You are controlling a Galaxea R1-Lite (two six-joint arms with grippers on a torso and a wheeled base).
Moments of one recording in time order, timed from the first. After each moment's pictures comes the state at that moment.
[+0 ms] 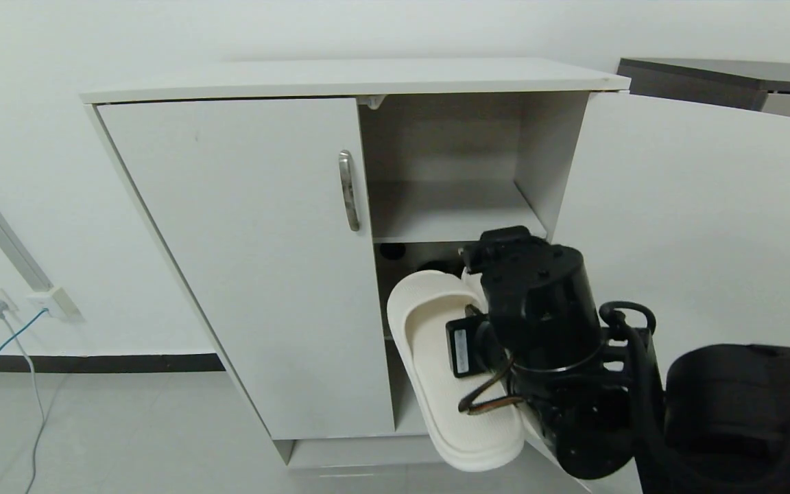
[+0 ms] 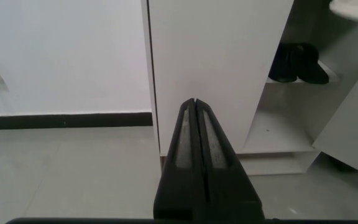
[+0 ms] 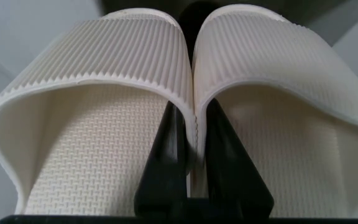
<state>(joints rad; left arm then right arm) 0.00 0.00 0.00 0.00 0.03 -0.01 1.01 1.81 -1.10 -0.34 -0.76 0.26</state>
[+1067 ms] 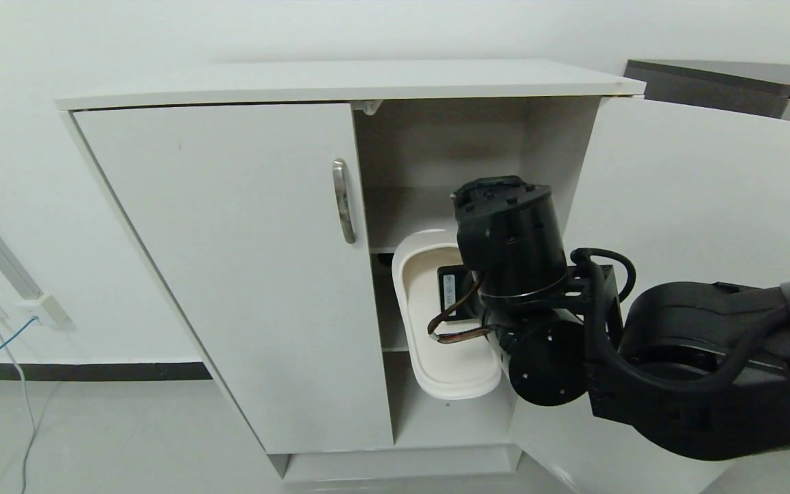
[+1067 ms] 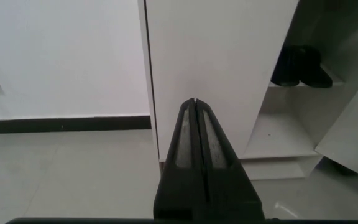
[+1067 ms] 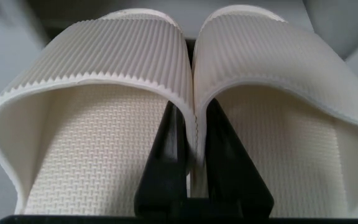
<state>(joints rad) 0.00 0.00 0.00 0.00 0.03 0.00 0.97 1.88 -1.31 -0.25 -0.84 0.24</state>
